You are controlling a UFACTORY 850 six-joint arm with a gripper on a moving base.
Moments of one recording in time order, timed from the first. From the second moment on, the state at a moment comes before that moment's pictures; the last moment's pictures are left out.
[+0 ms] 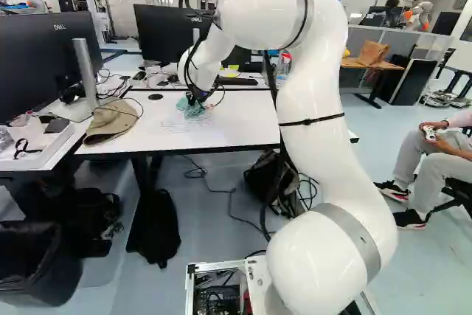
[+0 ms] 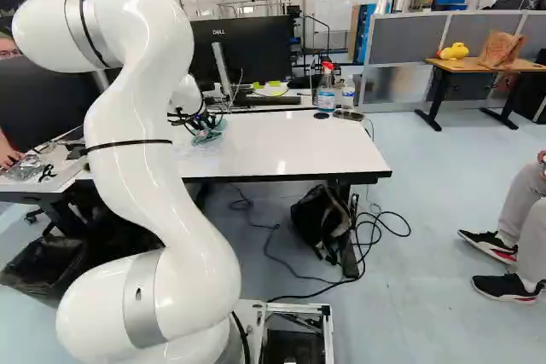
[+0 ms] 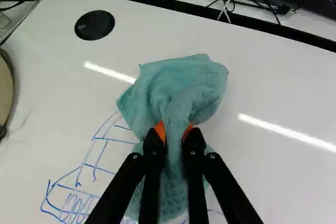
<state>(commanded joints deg) 20.9 -35.0 -77.3 0.0 -2.9 0.0</state>
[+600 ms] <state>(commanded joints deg) 25.4 -36.6 -79.6 0.0 -2.9 0.0</state>
